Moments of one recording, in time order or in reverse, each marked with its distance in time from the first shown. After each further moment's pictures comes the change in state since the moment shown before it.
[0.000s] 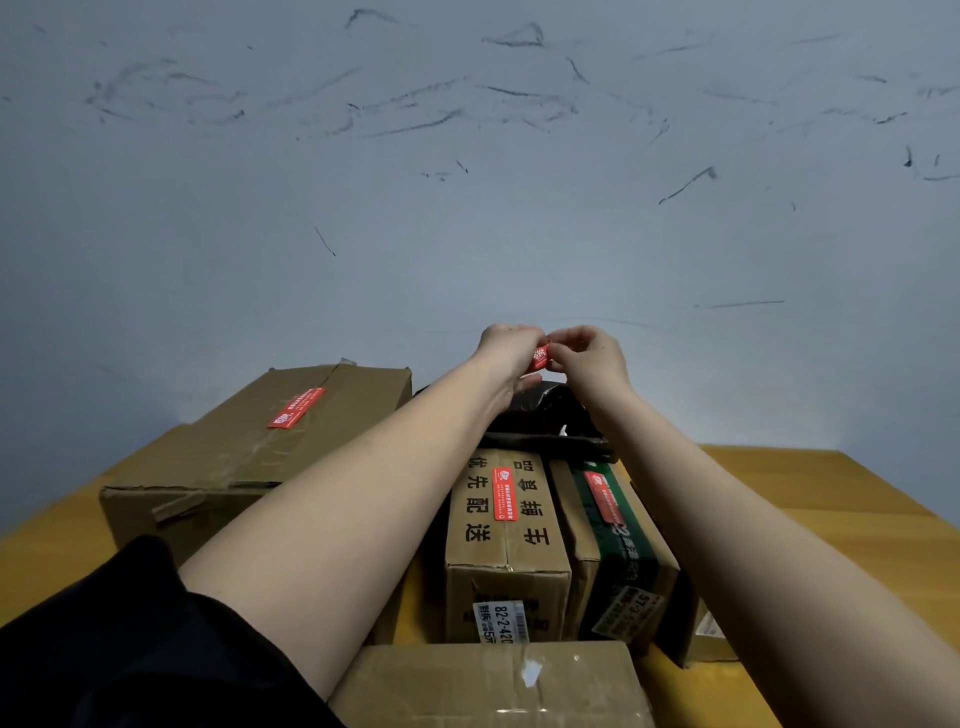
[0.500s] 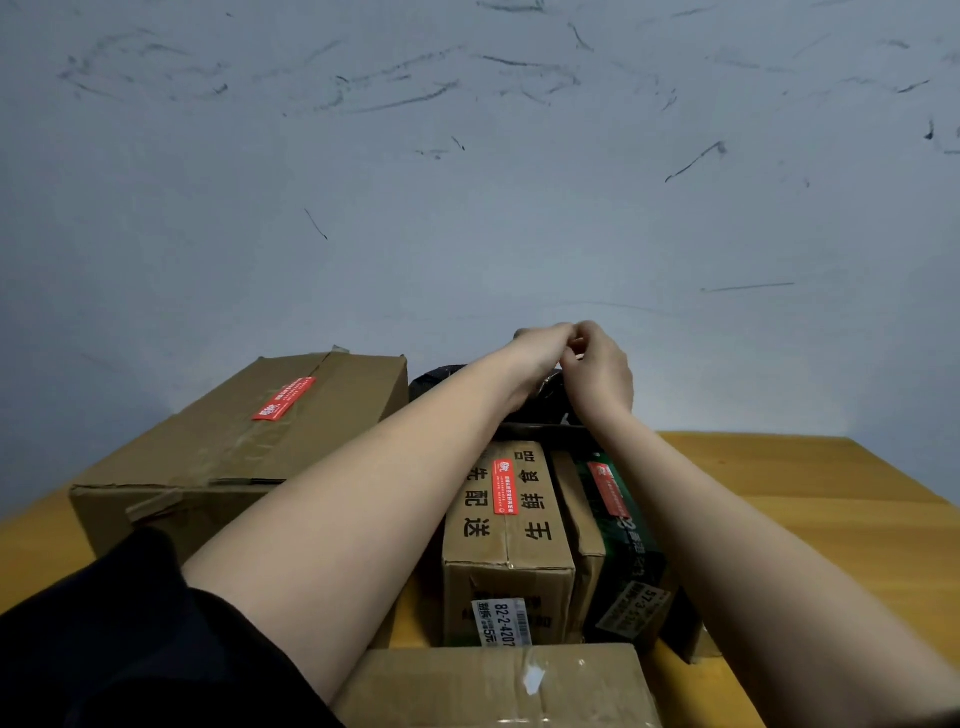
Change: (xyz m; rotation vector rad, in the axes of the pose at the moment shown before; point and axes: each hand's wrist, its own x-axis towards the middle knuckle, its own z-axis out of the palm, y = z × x) left_hand 0.006 -0.013 0.015 0.173 -0.120 -0.080; right_hand 0.002 0.029 0.005 -0.379 0.163 -0.113
